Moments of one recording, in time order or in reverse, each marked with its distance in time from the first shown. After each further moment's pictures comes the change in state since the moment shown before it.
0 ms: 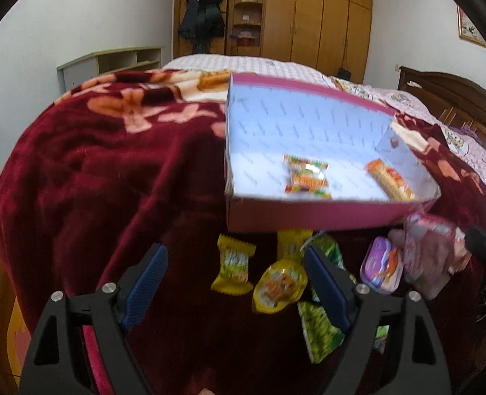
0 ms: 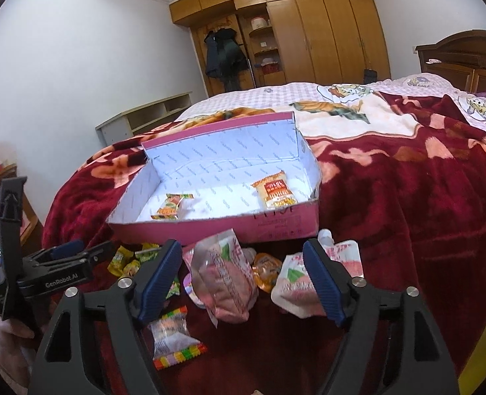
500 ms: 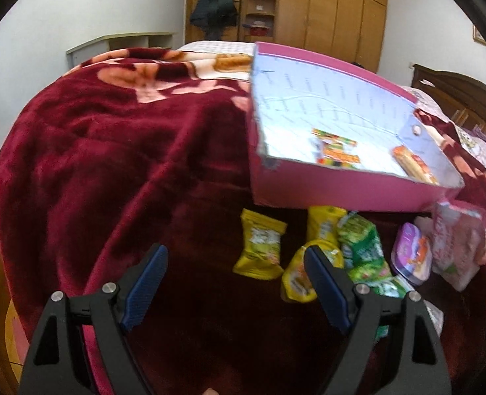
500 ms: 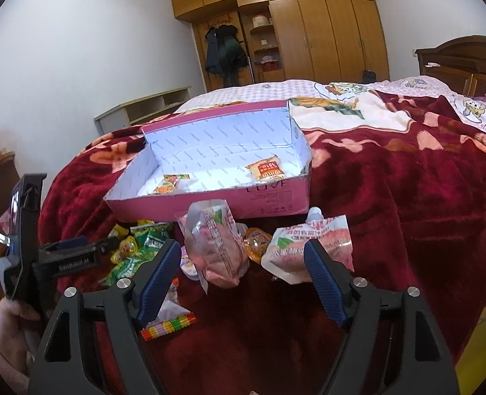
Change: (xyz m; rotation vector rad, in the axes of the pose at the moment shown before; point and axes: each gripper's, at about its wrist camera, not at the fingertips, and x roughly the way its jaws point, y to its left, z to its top) left arm 0.021 0.015 -0.015 -0.047 0.034 0.046; right arm -0.009 0.000 -0.021 -0.040 0.011 -0.032
